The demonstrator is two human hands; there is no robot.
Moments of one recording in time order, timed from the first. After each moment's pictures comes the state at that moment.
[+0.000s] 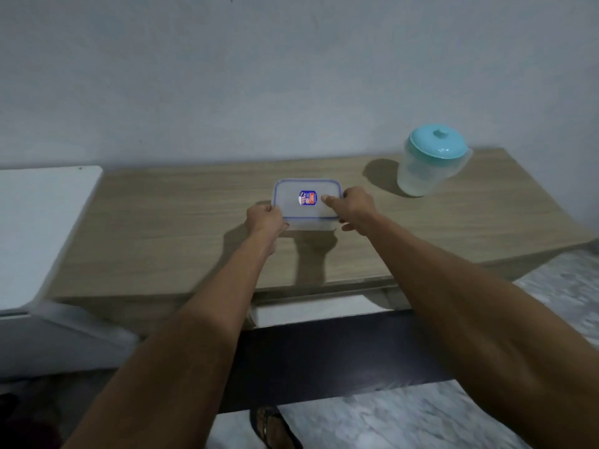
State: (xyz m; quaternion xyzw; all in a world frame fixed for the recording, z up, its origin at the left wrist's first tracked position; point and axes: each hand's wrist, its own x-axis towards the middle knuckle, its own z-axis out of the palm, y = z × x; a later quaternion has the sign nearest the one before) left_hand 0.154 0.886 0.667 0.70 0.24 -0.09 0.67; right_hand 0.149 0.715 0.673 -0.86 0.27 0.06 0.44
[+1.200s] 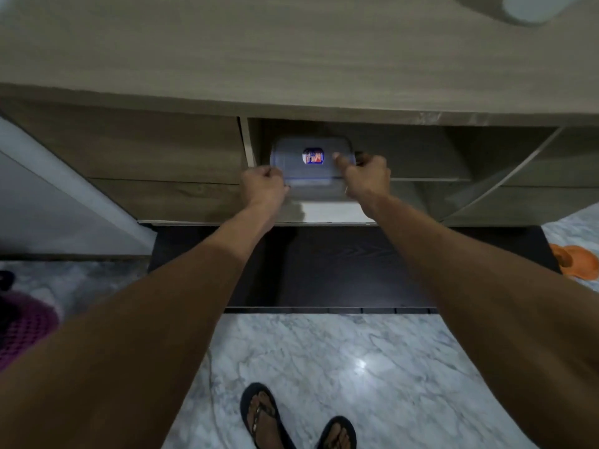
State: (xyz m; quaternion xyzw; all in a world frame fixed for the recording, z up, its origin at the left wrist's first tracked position) left_hand 0.019 0.945 0.445 0.71 0.25 -0.07 0.66; right_hand 0.036 0.780 0.421 -0.81 0.29 -0.05 0.51
